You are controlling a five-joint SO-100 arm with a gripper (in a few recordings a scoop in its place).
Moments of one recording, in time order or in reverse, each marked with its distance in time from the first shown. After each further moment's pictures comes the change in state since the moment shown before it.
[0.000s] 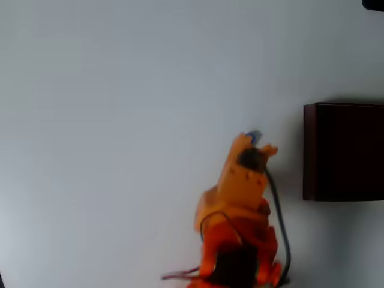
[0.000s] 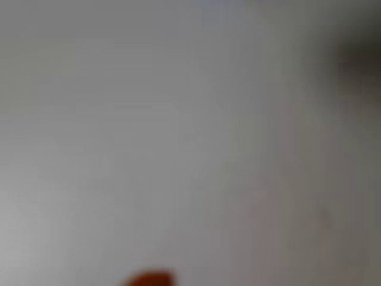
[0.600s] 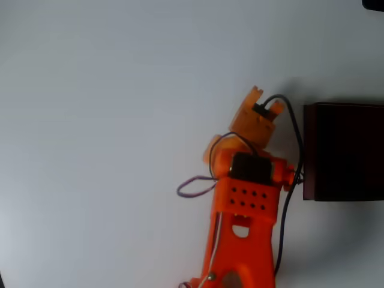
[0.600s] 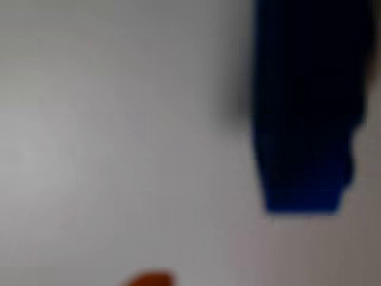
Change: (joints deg) arm -1.1 -42.2 -27.8 1.5 9.0
